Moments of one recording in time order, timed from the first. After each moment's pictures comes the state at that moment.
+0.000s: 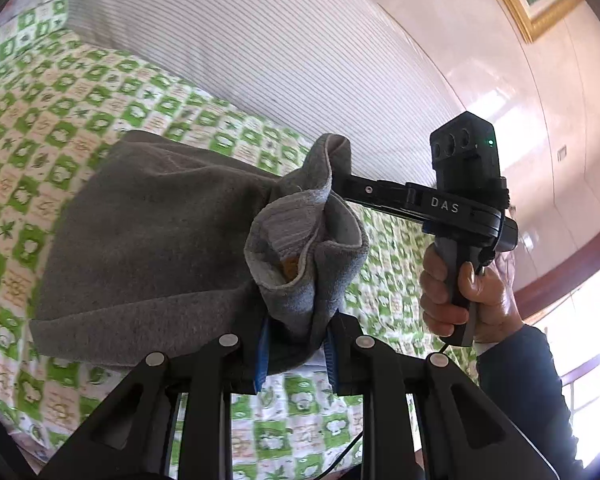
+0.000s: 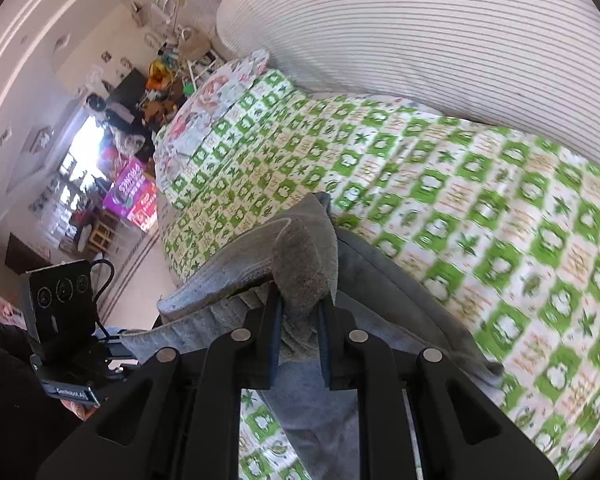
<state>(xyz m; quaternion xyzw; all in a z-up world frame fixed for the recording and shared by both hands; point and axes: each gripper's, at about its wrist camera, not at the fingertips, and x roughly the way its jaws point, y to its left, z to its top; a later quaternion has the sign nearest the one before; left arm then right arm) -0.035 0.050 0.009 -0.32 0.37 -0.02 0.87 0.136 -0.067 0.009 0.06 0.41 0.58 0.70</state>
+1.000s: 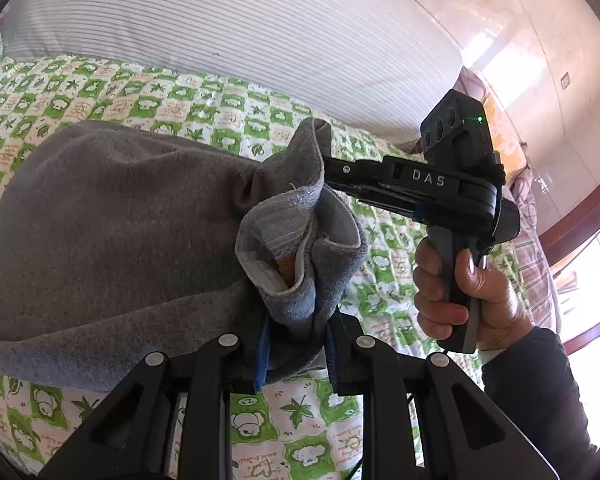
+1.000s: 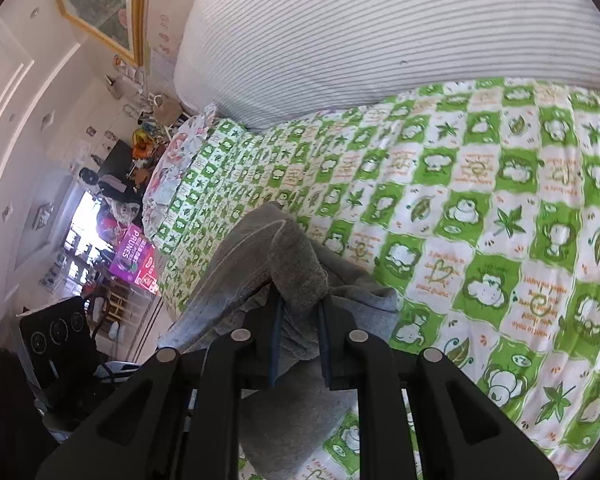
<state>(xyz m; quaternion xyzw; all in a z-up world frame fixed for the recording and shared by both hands) 0.022 -0.047 -0.026 -0.24 0.42 -0.04 0.87 0.160 -0.174 -0.069 0.19 0.40 0.53 0.72</state>
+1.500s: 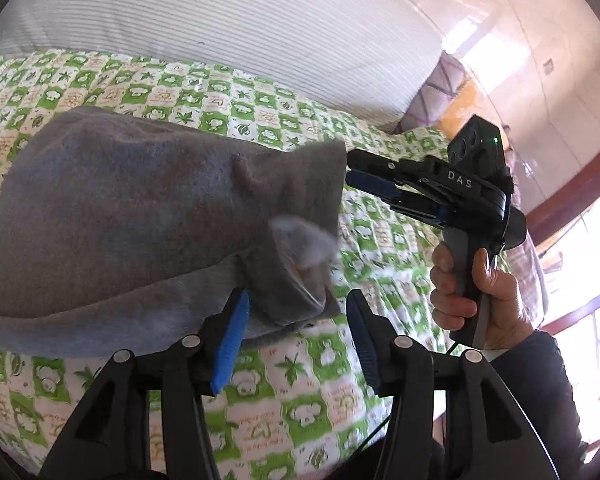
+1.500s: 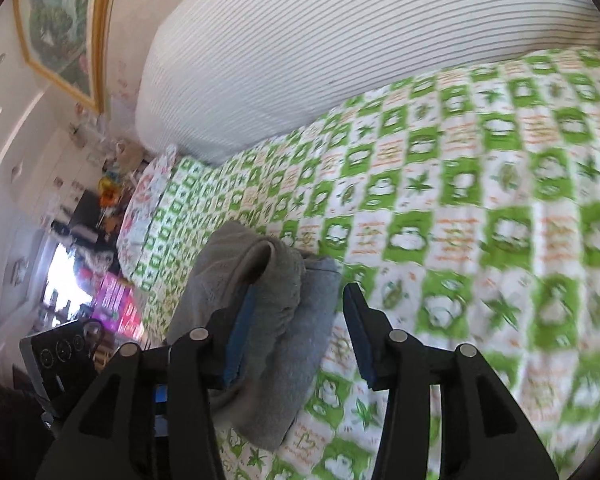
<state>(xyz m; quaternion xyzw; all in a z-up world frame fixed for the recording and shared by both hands) -0.010 -0.045 -0.014 -0.23 0.43 -0.08 0.87 0.125 -0.241 -0.076 0.25 0.40 0.44 0.76</state>
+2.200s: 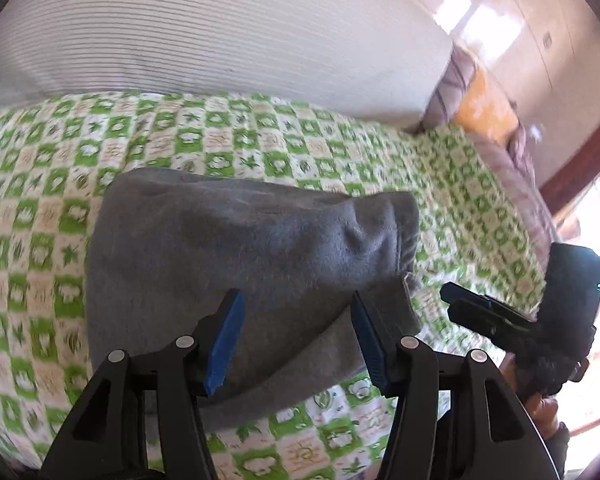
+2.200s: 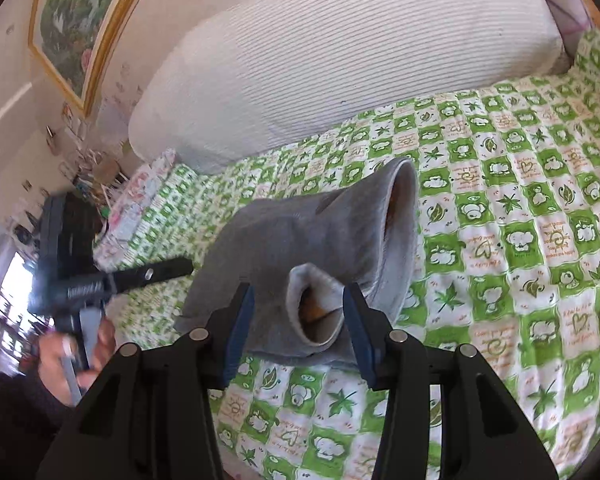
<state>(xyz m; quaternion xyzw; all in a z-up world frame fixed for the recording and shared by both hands) 0.018 0.033 0.005 -0.15 0.46 -0.08 0.87 -0.019 -0.197 -0.045 0.22 0.35 0.35 0.84</state>
